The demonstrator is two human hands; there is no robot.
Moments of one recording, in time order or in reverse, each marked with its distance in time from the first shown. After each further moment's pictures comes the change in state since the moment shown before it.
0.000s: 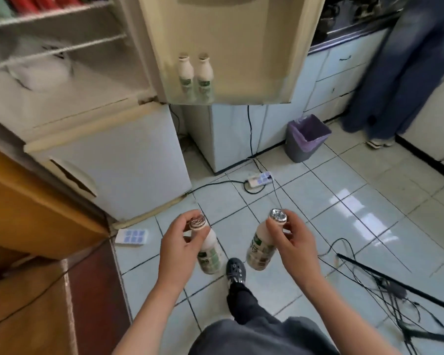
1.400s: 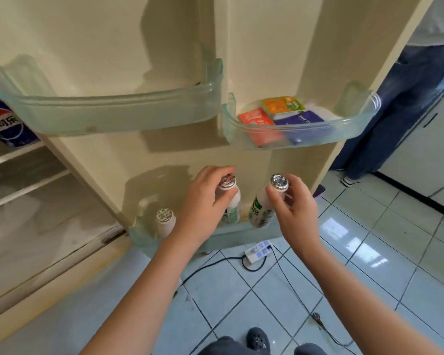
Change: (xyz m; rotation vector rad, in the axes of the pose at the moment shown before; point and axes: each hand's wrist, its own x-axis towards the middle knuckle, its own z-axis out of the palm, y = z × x) left_hand 0.475 0.186 0.073 0.255 -0.303 0.624; right_hand 0.438 -0.133 0.057 -0.070 0.328 -0.252
